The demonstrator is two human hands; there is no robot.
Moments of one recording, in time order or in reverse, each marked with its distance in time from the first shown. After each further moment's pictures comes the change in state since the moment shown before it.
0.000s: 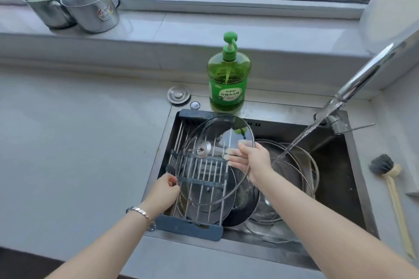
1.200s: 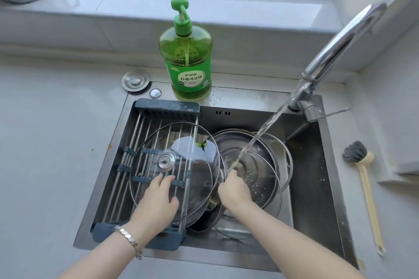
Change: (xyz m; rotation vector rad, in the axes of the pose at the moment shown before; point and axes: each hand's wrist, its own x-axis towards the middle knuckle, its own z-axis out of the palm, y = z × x) left_hand -0.002 0.029 0.084 0.272 -0.058 0.218; right_hand 0.036 0.074 -0.081 -1.301 0.133 0.071
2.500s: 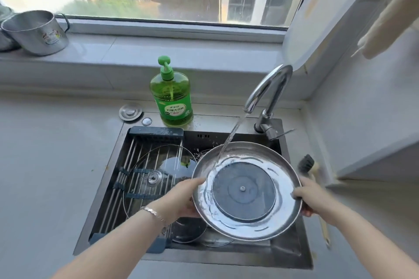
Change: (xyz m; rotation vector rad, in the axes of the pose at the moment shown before) left_hand -0.039 0.127 -0.027 -0.915 -0.410 -0.260; right_hand -0.106 0.118 -0.203 0.446 -0.039 0.071
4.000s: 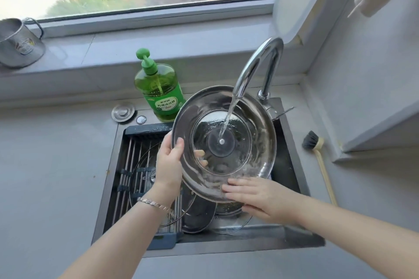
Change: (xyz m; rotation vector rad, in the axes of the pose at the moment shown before) left_hand -0.015 0.045 0.012 -0.255 0.281 0.671; right_hand 0.026 0.015 0.070 -0.835 -0.167 -1.232
